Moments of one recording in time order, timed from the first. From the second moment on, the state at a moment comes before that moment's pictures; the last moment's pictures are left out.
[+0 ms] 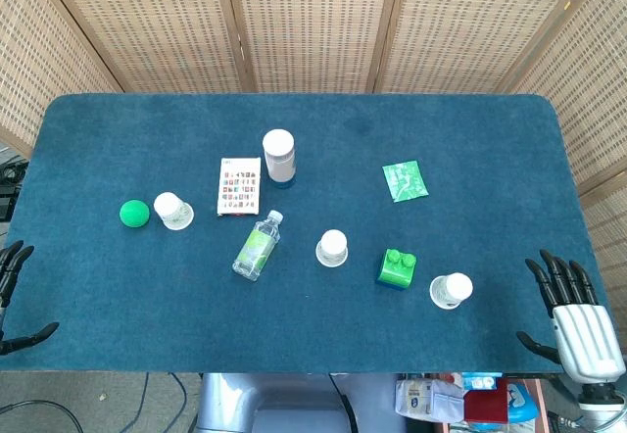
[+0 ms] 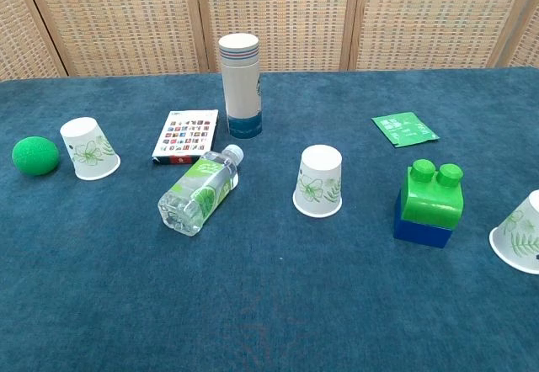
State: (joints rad) left arm -0.01 -0.98 0.02 -1.74 1.56 1.54 -0.10; right arm 0.02 -1.04 0.01 -1.79 -1.62 1.56 -0.13
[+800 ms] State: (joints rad) left arm -0.02 -0.99 0.01 -1.74 1.53 1.52 -0.07; right arm 0.14 -1.09 0.02 -1.71 -1.56 1.29 0.03
